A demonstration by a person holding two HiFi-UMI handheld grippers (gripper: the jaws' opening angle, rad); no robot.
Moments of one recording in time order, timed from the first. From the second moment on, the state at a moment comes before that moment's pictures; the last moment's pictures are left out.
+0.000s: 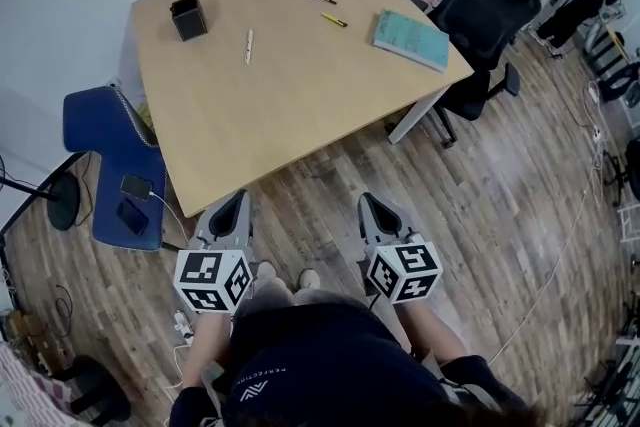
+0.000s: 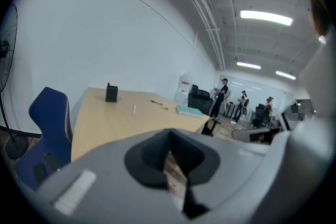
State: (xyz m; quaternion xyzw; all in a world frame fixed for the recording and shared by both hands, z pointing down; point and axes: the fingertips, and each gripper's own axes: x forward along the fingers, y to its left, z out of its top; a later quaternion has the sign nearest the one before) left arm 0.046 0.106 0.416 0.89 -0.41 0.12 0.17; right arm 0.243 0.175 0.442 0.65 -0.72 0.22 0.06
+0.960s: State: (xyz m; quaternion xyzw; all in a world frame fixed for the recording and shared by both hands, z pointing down) left arm -0.059 -0.045 0.402 0.85 -0.49 0.09 0.16; right arm 0.158 -0.029 0.395 0.56 -0.81 0.13 0.11
